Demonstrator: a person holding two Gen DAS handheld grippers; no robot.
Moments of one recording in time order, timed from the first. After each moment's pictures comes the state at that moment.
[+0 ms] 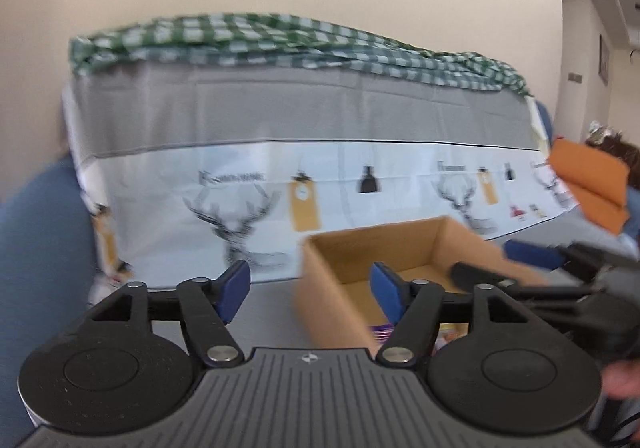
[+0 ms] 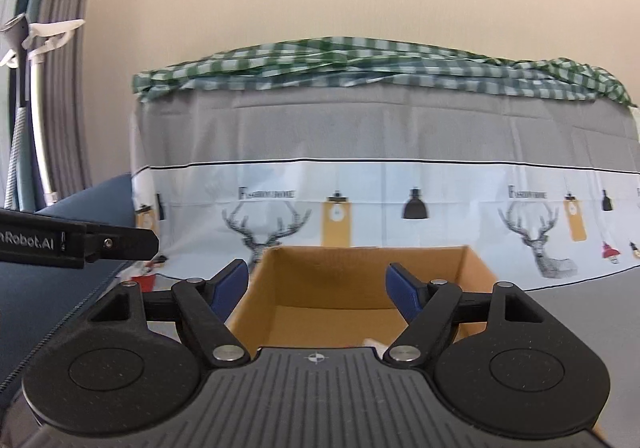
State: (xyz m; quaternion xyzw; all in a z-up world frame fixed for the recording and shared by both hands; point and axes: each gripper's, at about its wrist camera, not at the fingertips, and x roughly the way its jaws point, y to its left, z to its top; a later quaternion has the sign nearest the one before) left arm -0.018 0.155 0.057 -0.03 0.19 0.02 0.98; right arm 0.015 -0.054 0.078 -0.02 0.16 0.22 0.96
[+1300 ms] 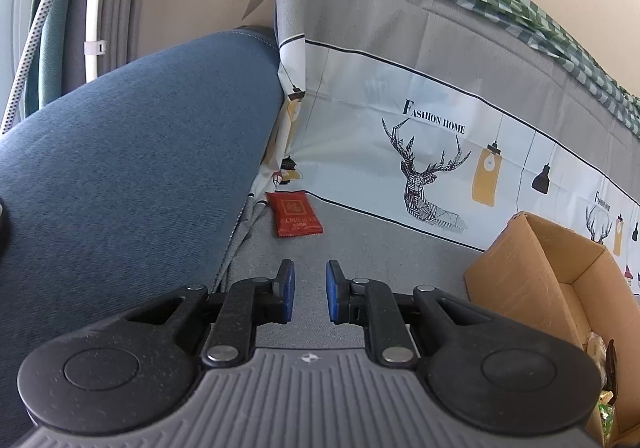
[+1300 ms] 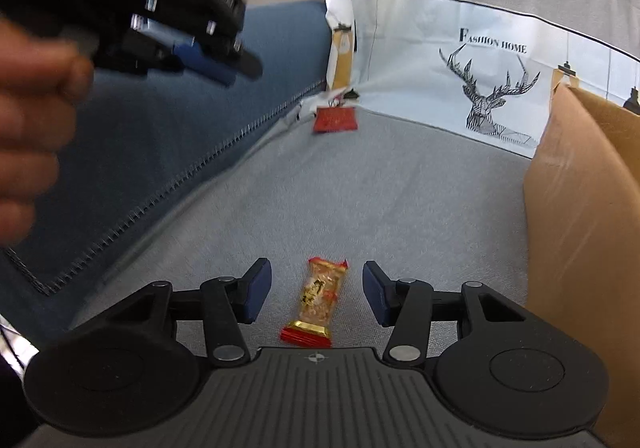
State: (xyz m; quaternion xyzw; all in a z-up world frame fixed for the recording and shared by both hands) left arm -0.017 0.305 0.000 -0.19 0.29 0.21 0.92; right arm -0.024 0.140 -0.045 -0.12 0.33 0.39 0.85
